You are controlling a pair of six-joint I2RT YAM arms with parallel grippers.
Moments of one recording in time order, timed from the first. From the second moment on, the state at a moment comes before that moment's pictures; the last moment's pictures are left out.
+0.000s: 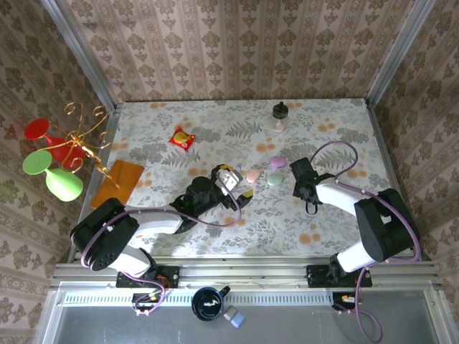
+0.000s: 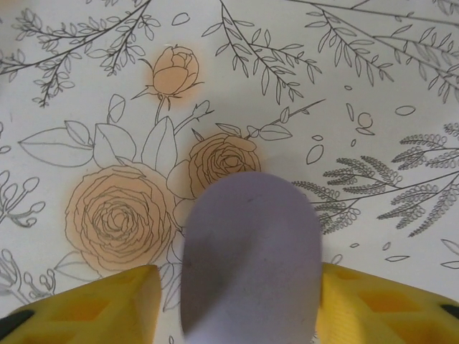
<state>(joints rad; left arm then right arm) -0.88 1.46 0.48 0.74 0.06 0.15 0.34 1.51 0.71 -0.41 0.38 0.64</state>
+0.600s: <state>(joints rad) -0.85 1.40 0.45 0.73 0.12 0.15 0.35 1.39 0.71 -0.36 0.13 0.46</state>
